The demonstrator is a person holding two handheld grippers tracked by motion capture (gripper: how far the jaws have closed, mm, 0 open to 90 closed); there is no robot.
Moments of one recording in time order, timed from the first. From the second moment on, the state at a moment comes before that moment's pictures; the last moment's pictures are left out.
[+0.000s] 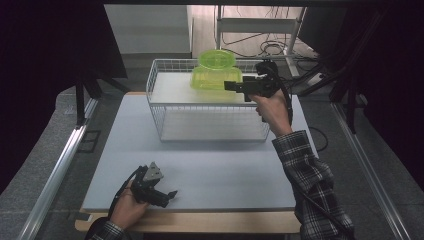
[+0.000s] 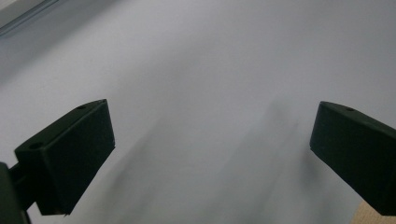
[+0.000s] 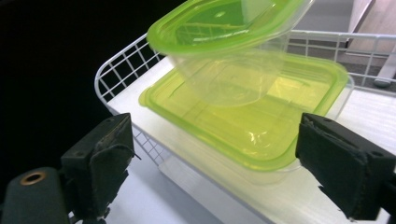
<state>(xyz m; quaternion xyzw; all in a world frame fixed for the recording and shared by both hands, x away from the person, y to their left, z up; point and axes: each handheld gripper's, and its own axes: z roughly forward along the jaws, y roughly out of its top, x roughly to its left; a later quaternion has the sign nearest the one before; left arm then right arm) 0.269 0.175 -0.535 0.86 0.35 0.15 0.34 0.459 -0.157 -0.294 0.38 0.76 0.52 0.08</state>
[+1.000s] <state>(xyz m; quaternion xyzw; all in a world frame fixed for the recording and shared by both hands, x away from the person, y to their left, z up) 0.269 0.177 -0.533 0.85 0.35 0.14 0.37 0.416 -0.159 -0.335 0.32 0.80 0.49 0.11</state>
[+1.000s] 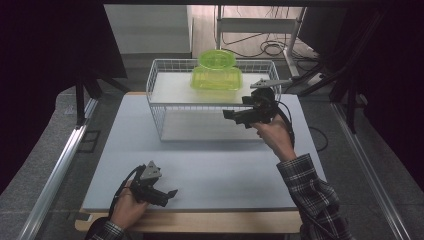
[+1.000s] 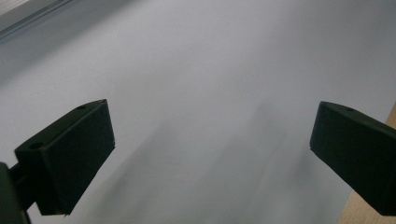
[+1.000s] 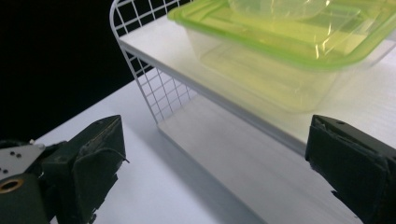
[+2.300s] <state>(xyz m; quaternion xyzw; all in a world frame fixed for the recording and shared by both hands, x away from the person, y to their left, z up) 0.269 0.175 -0.534 0.85 0.36 0.14 0.36 0.367 -0.191 -0.412 0.32 0.82 0.46 0.14</state>
